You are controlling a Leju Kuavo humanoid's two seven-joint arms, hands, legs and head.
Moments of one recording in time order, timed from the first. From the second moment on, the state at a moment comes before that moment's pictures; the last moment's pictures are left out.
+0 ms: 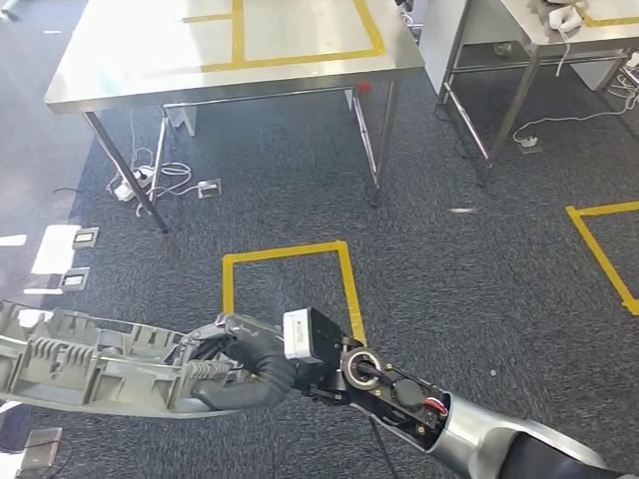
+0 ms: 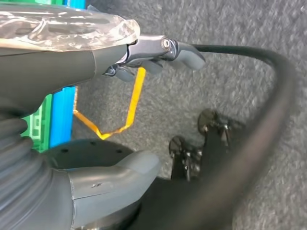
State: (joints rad) left arm -0.07 0.10 -0.30 -0.18 0.45 0.18 0.10; right arm -0.41 0.04 0.84 -1.41 -0.48 0.33 -0.53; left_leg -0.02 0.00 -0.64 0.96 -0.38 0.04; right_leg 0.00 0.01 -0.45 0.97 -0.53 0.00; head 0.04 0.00
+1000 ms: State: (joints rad) left arm -0.07 0.10 -0.33 -0.18 0.45 0.18 0.10; right arm -0.40 0.04 0.83 -1.42 -0.47 0.31 -0.54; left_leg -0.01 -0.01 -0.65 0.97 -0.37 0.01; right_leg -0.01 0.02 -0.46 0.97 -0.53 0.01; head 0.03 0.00
